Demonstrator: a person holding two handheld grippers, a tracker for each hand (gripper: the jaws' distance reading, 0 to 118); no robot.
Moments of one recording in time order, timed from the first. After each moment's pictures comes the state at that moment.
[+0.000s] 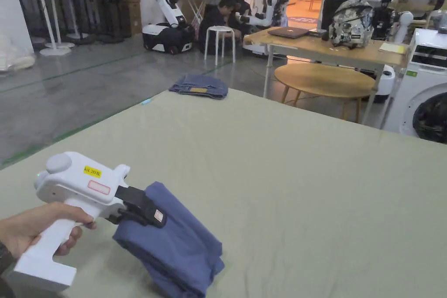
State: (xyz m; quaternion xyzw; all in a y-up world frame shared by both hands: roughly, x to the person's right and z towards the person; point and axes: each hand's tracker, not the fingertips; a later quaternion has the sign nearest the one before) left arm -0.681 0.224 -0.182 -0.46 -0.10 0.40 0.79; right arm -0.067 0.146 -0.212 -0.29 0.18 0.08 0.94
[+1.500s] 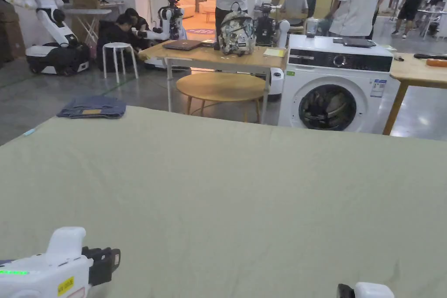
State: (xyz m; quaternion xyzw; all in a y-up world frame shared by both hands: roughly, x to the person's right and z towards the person) left arm -0.454 0.192 -0.194 -0.28 0.05 0.10 0.95; right arm -0.001 0.183 -0.234 -0.22 0.09 0.01 0.97
